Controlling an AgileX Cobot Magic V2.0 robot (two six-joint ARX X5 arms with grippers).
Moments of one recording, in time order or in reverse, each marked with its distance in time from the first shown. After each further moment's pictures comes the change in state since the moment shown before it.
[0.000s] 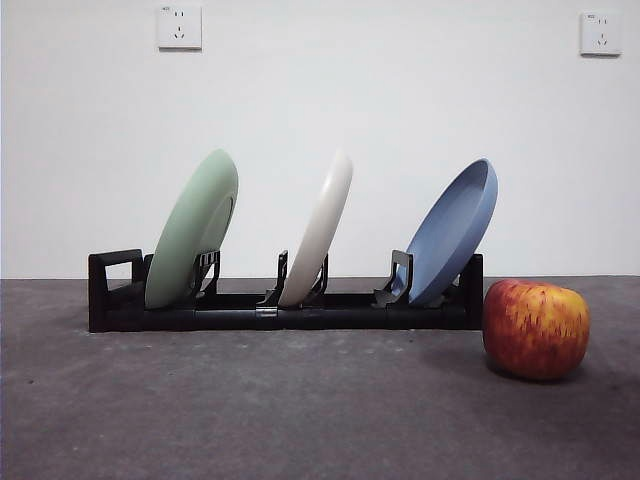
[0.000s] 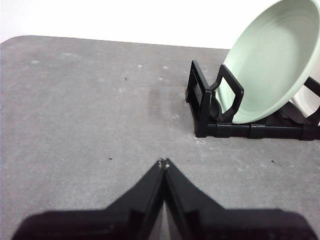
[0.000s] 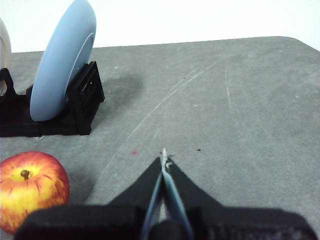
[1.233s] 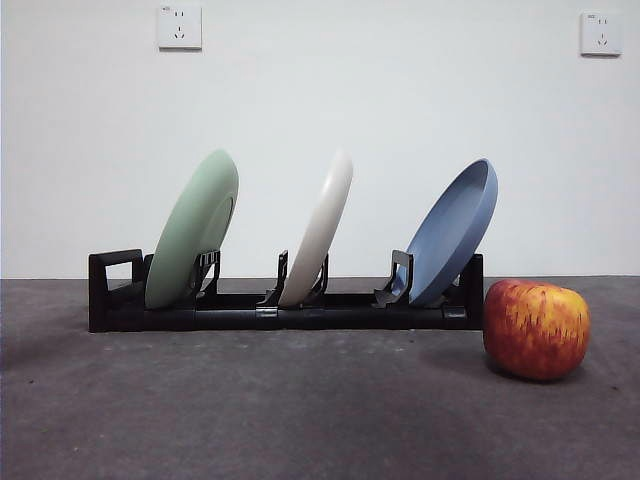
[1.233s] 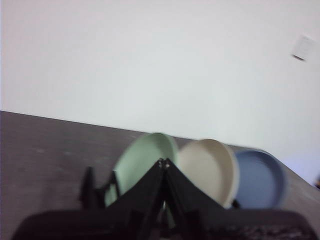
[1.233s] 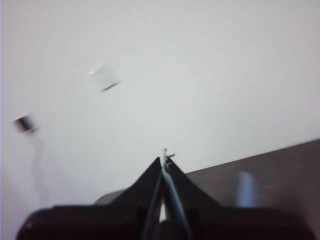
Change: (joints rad) left arm 0.000 0.275 0.500 0.006 0.291 -0.249; right arm 0.000 0.428 0.675 0.133 -0.377 0.500
